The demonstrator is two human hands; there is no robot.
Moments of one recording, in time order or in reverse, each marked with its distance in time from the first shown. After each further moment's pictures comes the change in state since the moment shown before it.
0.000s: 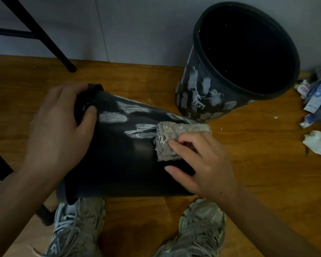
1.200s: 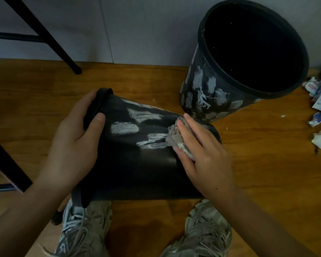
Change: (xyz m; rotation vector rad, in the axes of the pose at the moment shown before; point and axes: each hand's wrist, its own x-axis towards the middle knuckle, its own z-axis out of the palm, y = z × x) left_hand -0.016 0.011 0.004 -0.454 -0.111 -0.191; right_hand -0.003 -0.004 0.017 -0.085 0.000 0.219
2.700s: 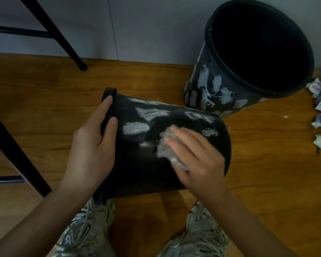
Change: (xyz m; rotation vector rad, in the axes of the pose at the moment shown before) left_hand -0.022 0.005 0.013 -0.023 0.008 0.018; right_hand -0.004 -0.024 0.012 0.107 0.152 -0.147
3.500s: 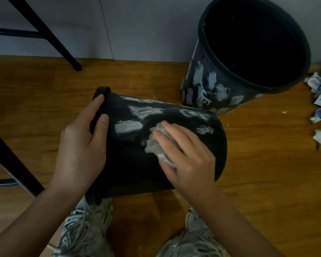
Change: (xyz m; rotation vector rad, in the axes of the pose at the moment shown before) left_hand 0.003 -0.002 -0.003 0.074 0.051 0.017; right_hand 0.004 -0.012 0.003 -0.024 0.011 0.080
